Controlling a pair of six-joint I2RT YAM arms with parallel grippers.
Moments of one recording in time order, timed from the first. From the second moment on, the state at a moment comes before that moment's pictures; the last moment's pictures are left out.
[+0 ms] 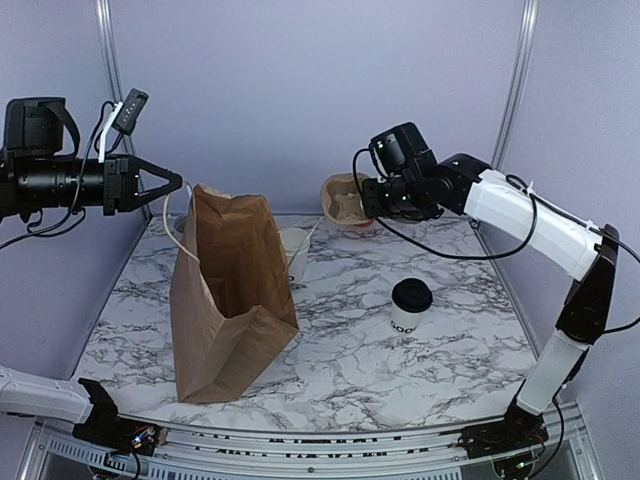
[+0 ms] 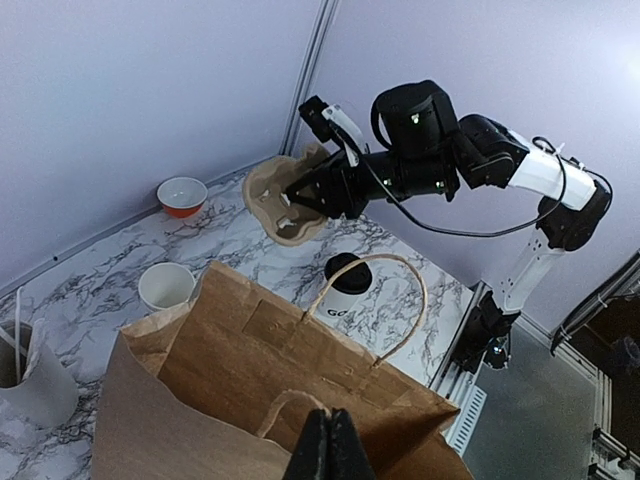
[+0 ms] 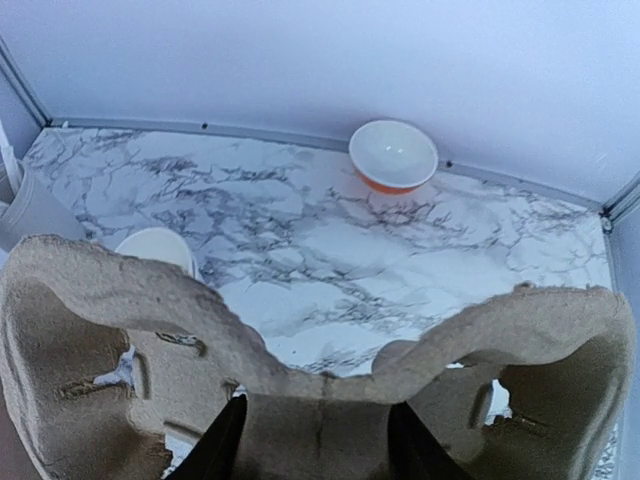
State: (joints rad) left arm -0.64 1.05 1.64 -0.93 0.37 -0.18; right arm 0.79 1.72 1.74 -0.72 0.41 0.37
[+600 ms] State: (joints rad) left arm -0.73 1.30 1.73 -0.80 0.53 -0.25; right arm 0.88 1.42 1.81 -0.53 0.21 -0.06
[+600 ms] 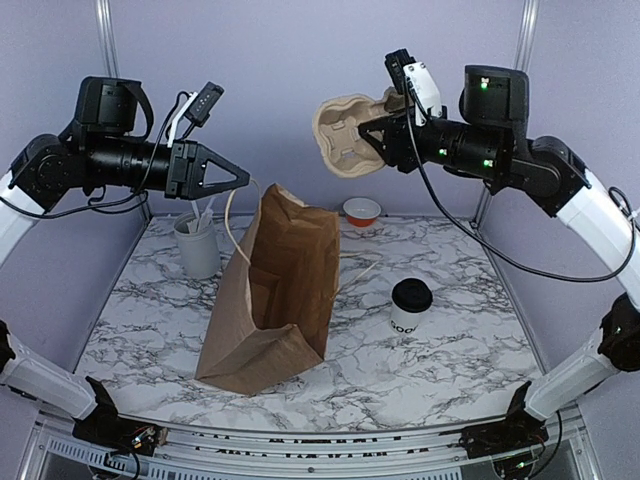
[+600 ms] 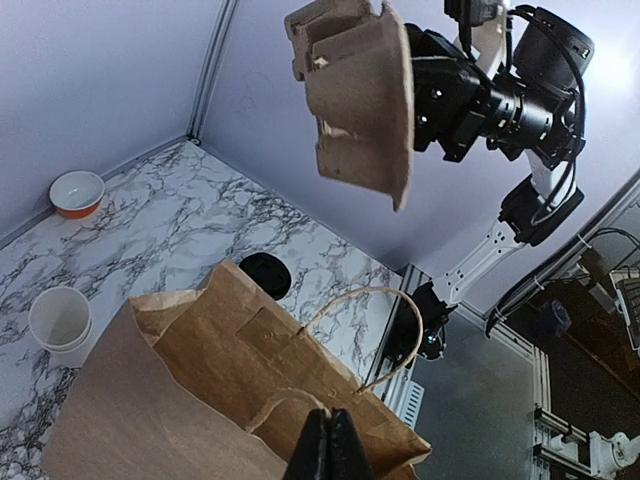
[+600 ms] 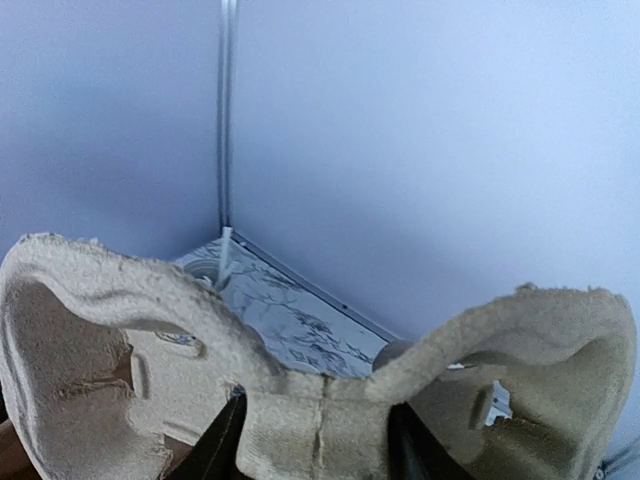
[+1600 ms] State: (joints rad) left arm -0.80 1.35 1.76 -0.78 0.58 -0.24; right arm 1.14 1.34 1.55 -0.54 -0.31 -0.18
